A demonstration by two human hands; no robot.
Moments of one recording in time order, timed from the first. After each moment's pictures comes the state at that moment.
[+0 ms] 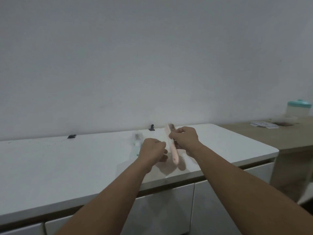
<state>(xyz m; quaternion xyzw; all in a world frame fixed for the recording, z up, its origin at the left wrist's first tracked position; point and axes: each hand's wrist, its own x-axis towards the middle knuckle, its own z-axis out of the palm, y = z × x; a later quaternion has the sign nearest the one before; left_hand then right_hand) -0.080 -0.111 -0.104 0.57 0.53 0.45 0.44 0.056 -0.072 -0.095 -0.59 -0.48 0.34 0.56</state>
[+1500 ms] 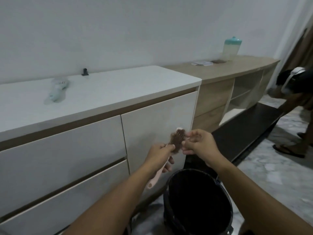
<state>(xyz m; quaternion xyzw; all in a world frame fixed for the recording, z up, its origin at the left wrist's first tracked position) 0.108 -0.250 -0.283 0.61 0.44 0.25 0.61 0.270 -0.294 -0.274 -0.63 -0.40 0.36 0.57</state>
